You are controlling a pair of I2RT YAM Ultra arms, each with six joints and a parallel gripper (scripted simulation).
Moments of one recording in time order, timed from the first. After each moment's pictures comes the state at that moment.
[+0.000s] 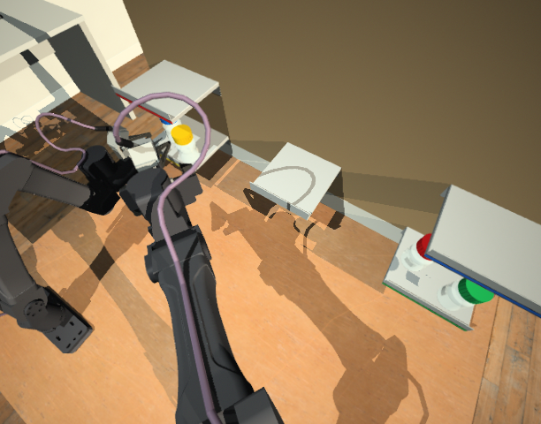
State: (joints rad) left arm 0.19 2.08 0.84 1.22 0.14 0.00; right arm 1.05 2.10 1.69 0.11 -0.02 0.01
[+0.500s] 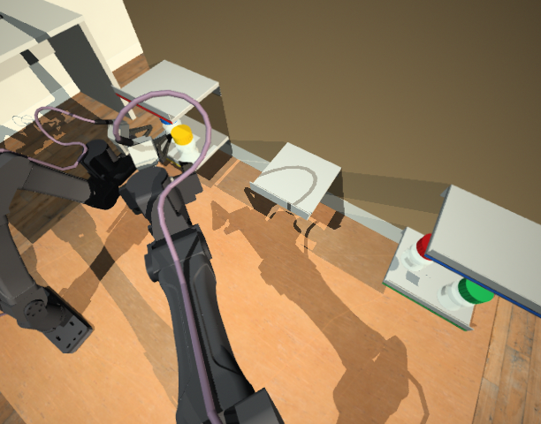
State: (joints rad) left arm 0.18 2.09 0.90 1.20 0.14 0.00; right arm 1.04 2.10 1.69 0.11 -0.02 0.01
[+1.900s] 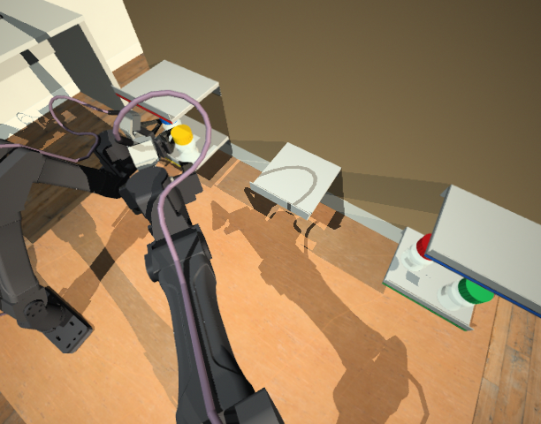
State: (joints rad) left arm 0.17 2.18 1.08 1.10 0.12 0.00; right arm 1.04 2.10 1.69 0.11 -0.02 0.01
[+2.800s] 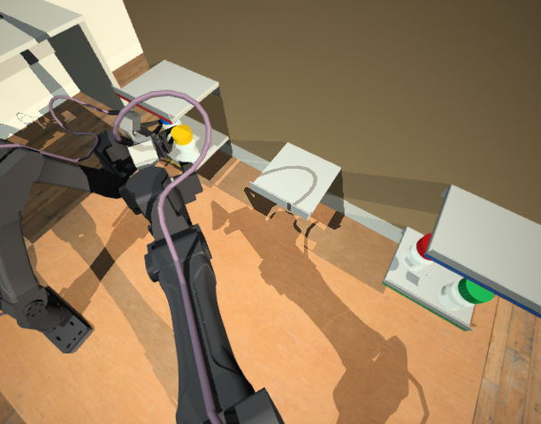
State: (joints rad) left arm 0.17 2.18 1.08 1.10 0.12 0.00; right arm 1.04 2.10 1.69 0.11 -0.02 0.01
